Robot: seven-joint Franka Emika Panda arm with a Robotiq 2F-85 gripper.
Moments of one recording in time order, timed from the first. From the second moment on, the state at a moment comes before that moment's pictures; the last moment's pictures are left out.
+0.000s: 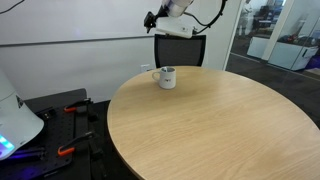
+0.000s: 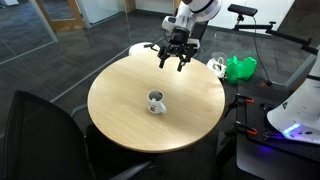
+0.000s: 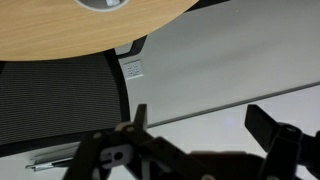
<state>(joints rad) -0.03 0.19 -0.08 -2.05 0.97 1.94 -1.88</state>
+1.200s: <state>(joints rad) -0.02 0.36 0.01 -2.02 0.87 2.26 -2.10</state>
